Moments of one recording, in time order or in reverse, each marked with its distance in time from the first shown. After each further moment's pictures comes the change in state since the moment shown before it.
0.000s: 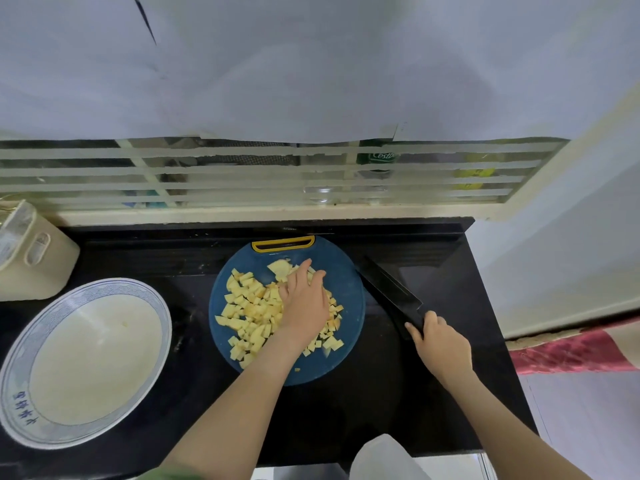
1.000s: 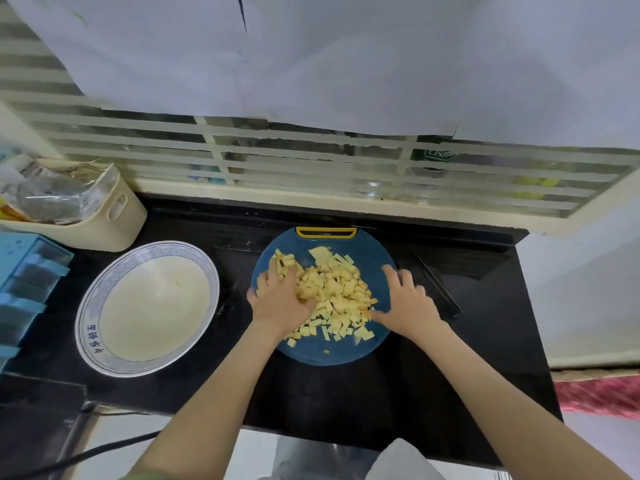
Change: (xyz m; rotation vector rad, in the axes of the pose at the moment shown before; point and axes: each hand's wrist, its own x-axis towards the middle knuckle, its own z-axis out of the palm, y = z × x) left_hand -0.045 -0.075 -0.045 0.085 -0.136 -0.317; right_hand 0.021 -0.110 -0.052 0.089 -0.228 -0.383
